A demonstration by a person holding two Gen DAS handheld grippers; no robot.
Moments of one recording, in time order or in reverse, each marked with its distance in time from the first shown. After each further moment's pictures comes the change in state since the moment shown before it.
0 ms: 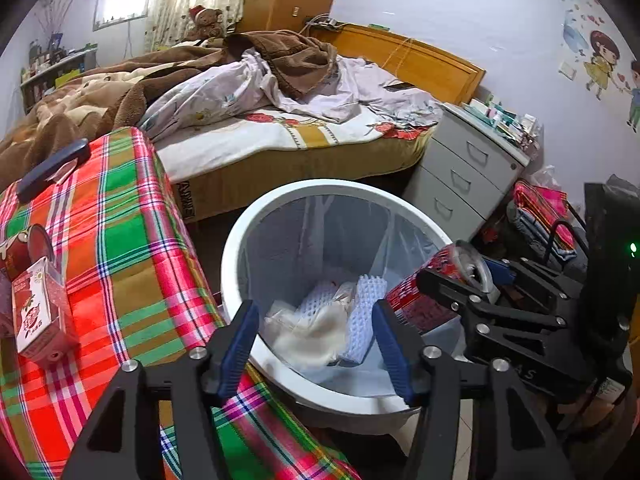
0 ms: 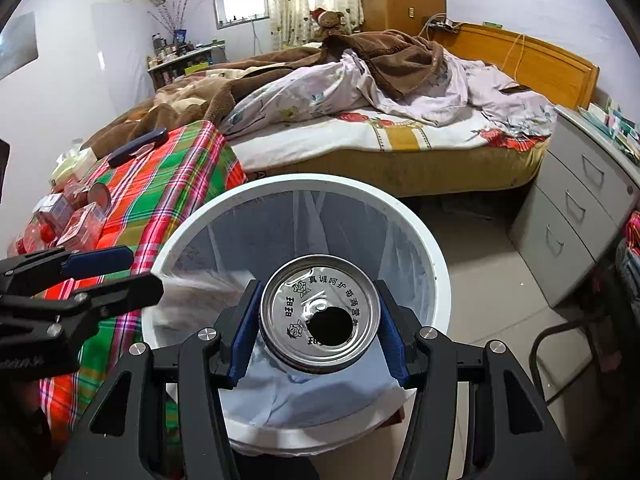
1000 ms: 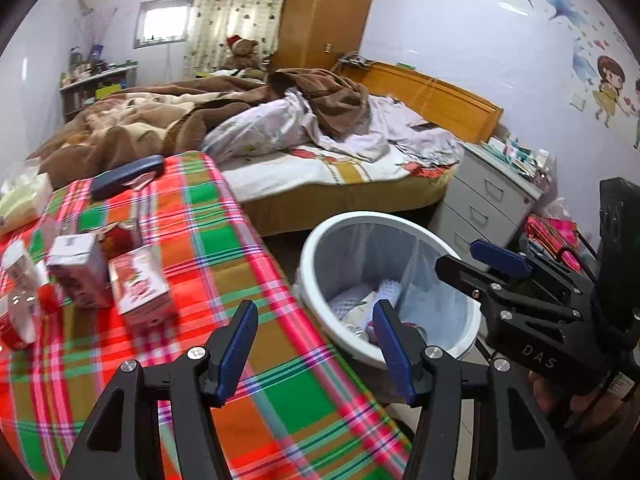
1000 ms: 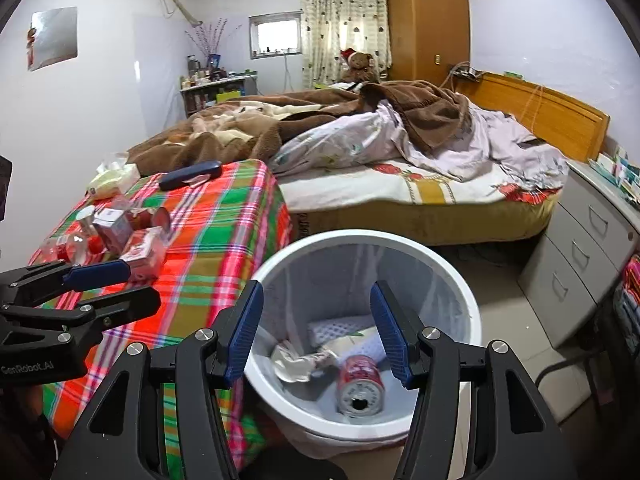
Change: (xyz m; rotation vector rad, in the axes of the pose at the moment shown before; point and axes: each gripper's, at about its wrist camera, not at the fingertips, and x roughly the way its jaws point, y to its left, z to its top) left arm -0.096 0.038 -0.029 -0.072 -0.136 0.095; right arm -0.042 0.058 0.011 -0.091 -0.140 0.046
